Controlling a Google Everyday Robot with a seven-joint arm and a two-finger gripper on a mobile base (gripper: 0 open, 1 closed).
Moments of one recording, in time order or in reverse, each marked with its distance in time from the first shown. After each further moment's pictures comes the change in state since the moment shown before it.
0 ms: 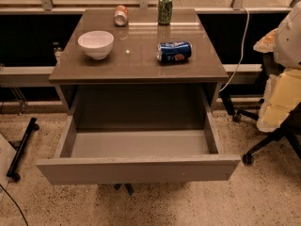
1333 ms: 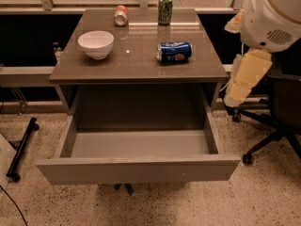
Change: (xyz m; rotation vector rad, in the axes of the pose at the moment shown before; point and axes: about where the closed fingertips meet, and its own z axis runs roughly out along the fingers) arm -0.058 -0.039 0.011 0.066 -0.099 -0.080
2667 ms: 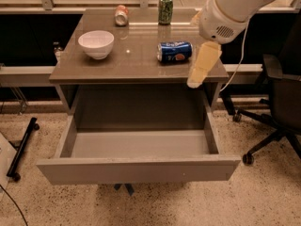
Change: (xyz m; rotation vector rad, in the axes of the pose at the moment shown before) arm -0.052 -0.065 0.070 0.004 -0.101 -0.053
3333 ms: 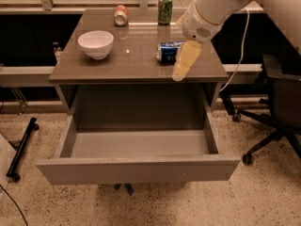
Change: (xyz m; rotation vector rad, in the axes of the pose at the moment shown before) arm -0.018 -0.043 0.060 -0.024 -0.062 -0.012
